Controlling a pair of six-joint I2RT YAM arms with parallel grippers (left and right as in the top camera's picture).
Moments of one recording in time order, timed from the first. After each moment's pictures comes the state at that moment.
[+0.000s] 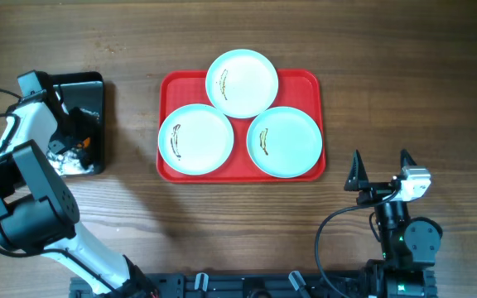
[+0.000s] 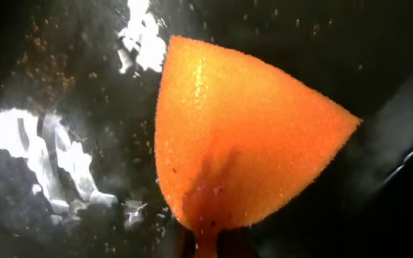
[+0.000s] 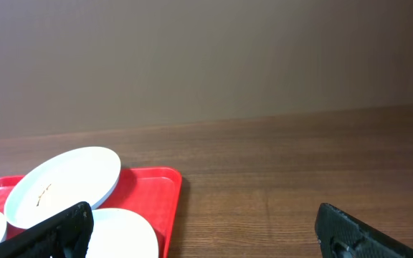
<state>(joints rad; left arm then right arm) 0.41 1.96 1.25 -0.64 -0.05 -0.22 -0.08 0.02 0.01 0.00 -0.12 0.10</state>
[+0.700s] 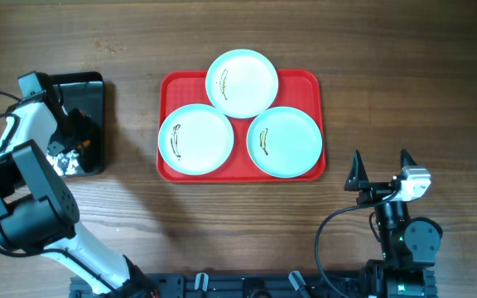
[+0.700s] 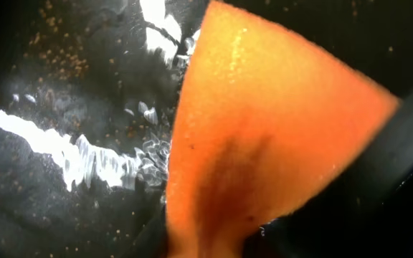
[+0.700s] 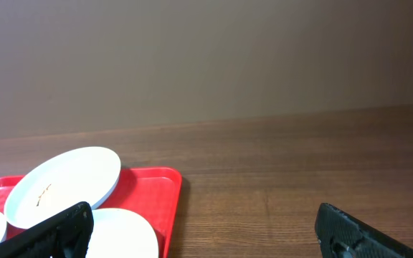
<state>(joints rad) 0.41 1.96 1.25 -0.66 -0.07 -0.24 -0.08 0.02 0.01 0.00 -0.12 0.10</state>
